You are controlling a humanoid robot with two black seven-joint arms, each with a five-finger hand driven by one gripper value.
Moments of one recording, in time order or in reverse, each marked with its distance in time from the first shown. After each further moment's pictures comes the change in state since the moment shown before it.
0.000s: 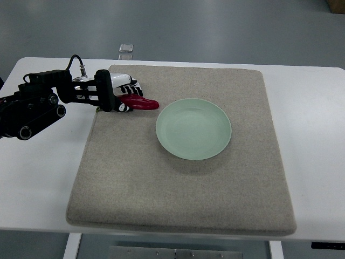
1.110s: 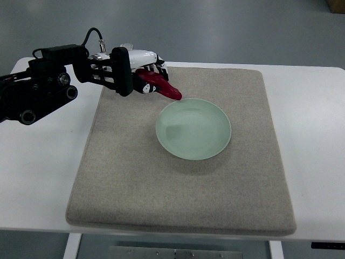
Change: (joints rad) left arm -0.119 0.006 -0.008 -0.208 -0.017 -0.008 0.000; right arm 0.000 0.000 0.000 0.000 0.000 0.000 0.000
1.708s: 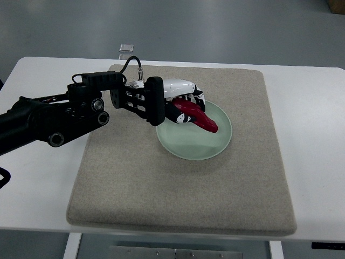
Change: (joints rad) left arm 0.074 -0.128 0.011 -0.040 -0.006 0.009 0.000; right arm 0.000 0.000 0.000 0.000 0.000 0.000 0.000
